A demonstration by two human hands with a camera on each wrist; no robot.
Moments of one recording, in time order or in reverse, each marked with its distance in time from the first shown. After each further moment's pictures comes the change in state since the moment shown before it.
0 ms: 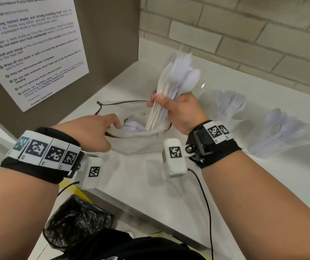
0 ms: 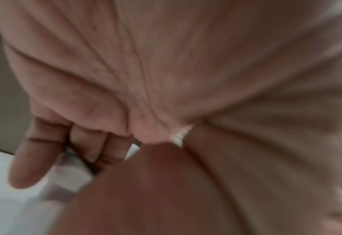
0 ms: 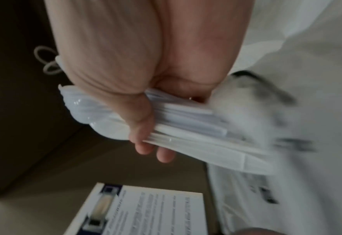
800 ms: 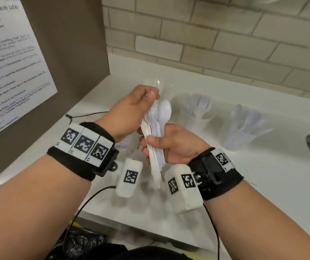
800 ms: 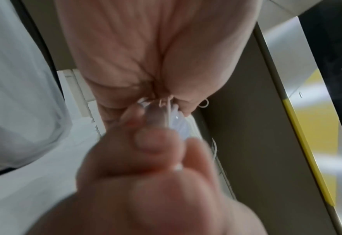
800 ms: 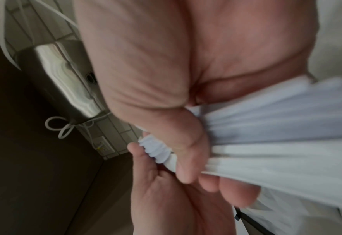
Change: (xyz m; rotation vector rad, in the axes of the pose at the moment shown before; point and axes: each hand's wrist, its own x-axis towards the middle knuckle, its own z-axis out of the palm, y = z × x) left_hand 0.025 0.133 -0.011 -0.931 0.294 0.559; right_hand -0.070 -0.011 -0.033 0.290 -0.246 0.428
